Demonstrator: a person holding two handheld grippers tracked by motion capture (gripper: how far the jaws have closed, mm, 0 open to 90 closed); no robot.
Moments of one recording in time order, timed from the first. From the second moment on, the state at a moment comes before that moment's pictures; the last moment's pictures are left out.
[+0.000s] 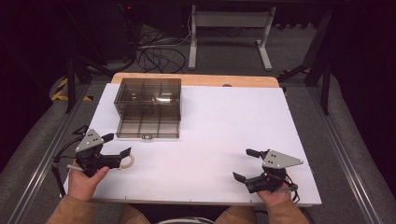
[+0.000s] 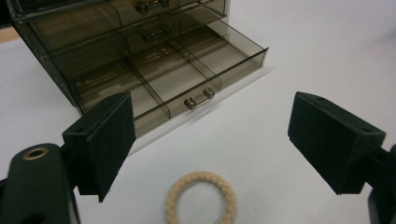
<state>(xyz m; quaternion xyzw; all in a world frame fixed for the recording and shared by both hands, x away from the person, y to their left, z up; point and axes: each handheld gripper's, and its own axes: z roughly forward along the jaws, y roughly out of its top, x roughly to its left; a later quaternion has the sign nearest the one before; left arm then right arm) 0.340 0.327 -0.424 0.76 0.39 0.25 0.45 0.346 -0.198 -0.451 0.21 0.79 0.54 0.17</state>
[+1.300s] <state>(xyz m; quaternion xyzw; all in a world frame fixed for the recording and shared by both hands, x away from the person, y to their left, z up) 0.373 0.326 -0.445 0.84 0.44 0.18 0.27 0.346 -0.197 -0.452 0.20 0.80 0.54 0.17</state>
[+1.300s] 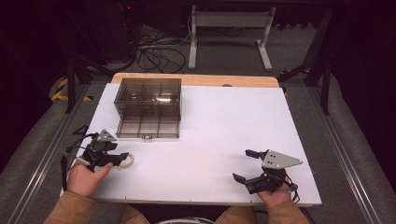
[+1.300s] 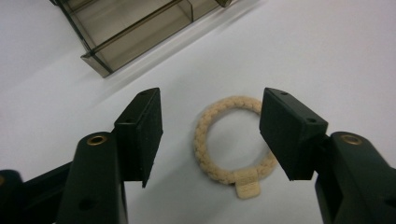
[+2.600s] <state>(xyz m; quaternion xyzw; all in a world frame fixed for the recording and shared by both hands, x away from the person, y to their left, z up) 0.389 0.324 -0.456 0.85 0.46 0.14 0.21 0.346 -0.197 -0.453 0.20 0.80 0.54 0.17</state>
